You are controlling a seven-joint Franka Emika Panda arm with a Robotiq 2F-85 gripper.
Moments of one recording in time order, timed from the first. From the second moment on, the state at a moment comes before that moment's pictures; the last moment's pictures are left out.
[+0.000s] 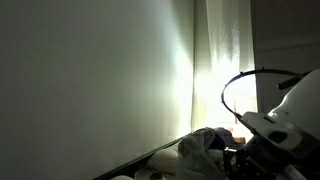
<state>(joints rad) 0.63 0.69 -0.44 -2.19 -0.01 3.46 -1.29</state>
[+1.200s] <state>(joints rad) 1.25 0.96 -1.00 -2.26 0.49 3.45 -1.09</state>
